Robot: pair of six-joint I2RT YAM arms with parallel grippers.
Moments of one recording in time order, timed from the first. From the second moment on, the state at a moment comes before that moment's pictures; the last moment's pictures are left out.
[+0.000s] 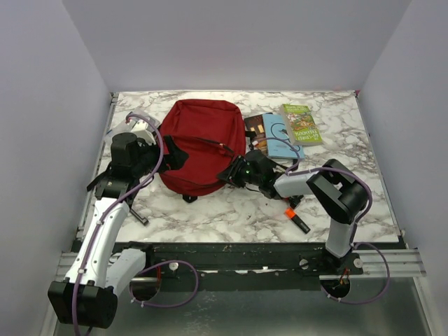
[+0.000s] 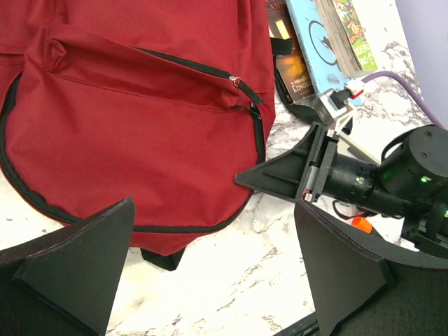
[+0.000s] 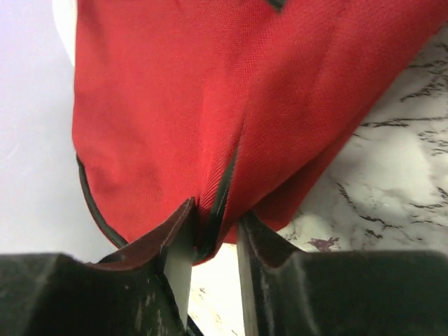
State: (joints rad) left arm -0.12 0.90 0.86 -0.40 0.36 -0.36; right arm 0.75 1.85 0.84 0.52 -0.13 1.15
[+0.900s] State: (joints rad) left arm -0.59 1.15 0.87 -0.31 0.29 -0.55; right arm 0.82 1.34 0.46 0.33 -0.20 0.97
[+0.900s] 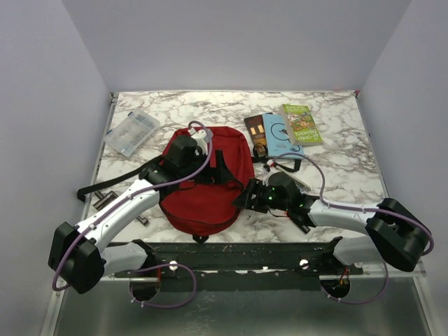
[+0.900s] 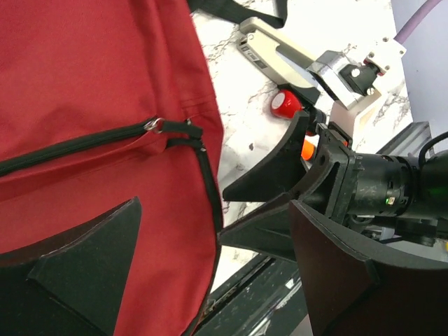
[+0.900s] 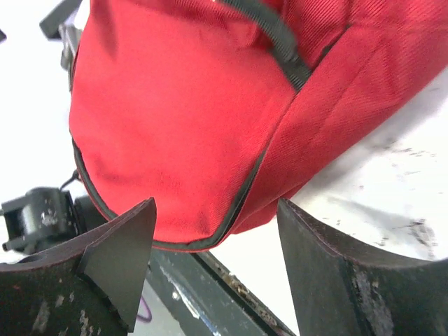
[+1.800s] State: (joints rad) left arm -0.73 1.74 1.26 -0.58 0.22 -1.19; right arm 0.74 1.56 0.40 0.59 -0.16 1.02
